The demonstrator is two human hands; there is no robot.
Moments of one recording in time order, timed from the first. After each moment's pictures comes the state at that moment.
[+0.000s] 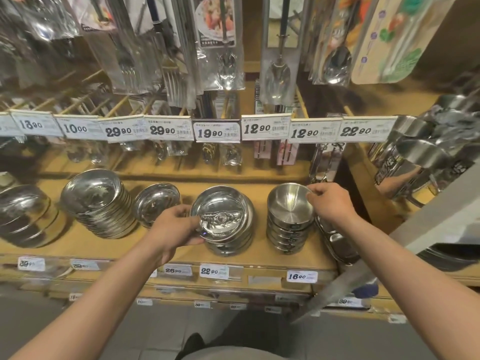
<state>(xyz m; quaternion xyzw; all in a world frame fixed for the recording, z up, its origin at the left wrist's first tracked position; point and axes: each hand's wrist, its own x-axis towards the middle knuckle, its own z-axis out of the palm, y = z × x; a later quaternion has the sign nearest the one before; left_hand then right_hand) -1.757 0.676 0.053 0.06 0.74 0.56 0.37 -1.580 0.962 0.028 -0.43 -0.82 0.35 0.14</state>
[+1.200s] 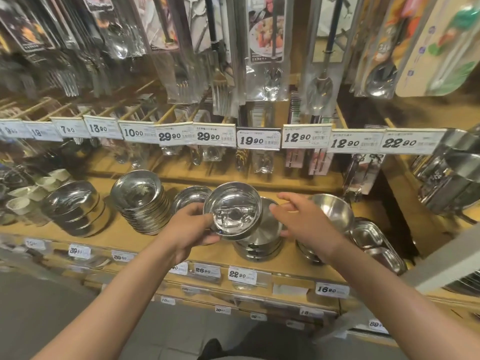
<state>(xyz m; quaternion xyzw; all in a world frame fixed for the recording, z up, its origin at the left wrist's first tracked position) -1.765 0.638 0.079 0.03 0.72 0.60 0.36 -1.615 0.831 0.083 -0.30 -0.76 0.58 0.08</state>
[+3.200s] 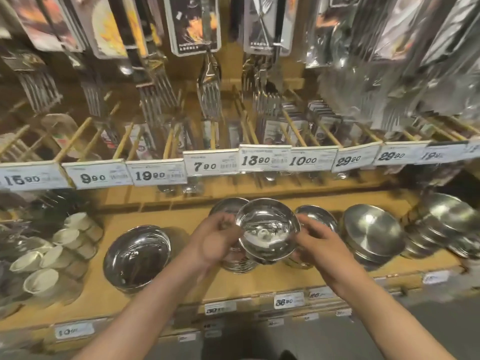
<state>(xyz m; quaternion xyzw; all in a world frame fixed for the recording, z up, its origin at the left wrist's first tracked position) -2.046 0.461 0.085 0.21 0.68 0.51 0.47 -1.858 0.588 0.065 -0.41 -0.55 0.70 0.20</state>
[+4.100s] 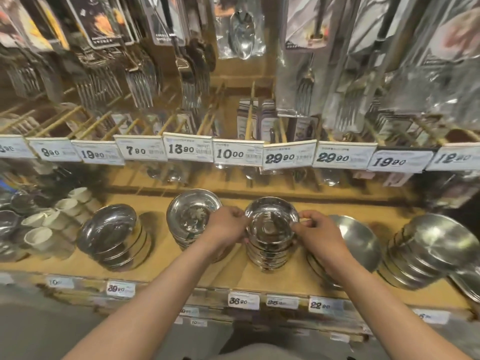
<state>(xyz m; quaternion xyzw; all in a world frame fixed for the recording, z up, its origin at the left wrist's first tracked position) -1.948 0.587 0.040 0.16 0.82 0.45 0.32 -1.792 0.725 0.028 -0.44 -0.70 0.54 0.16</state>
